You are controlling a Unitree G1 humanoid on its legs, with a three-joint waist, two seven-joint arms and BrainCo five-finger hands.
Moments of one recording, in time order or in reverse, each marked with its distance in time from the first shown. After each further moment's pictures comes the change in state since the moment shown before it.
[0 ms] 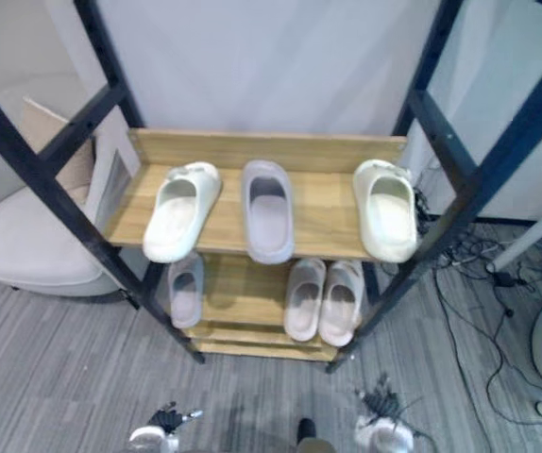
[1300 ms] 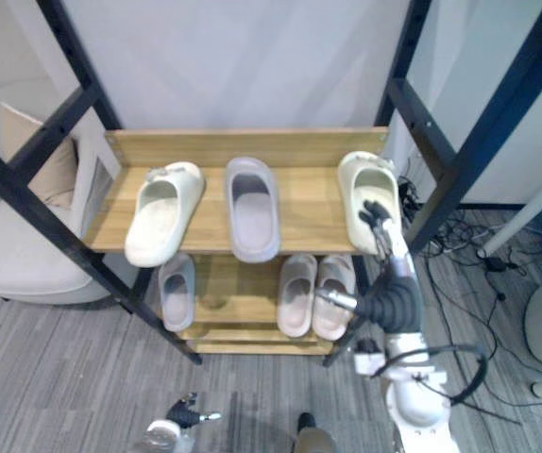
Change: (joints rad) left arm -0.010 -0.008 -0.140 0.018 0.075 -0.047 -0.003; right arm -0.106 -0.243 0.221 -0.823 -0.083 -0.189 0.025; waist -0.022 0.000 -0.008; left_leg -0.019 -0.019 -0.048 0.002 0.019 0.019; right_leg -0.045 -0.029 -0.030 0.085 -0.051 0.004
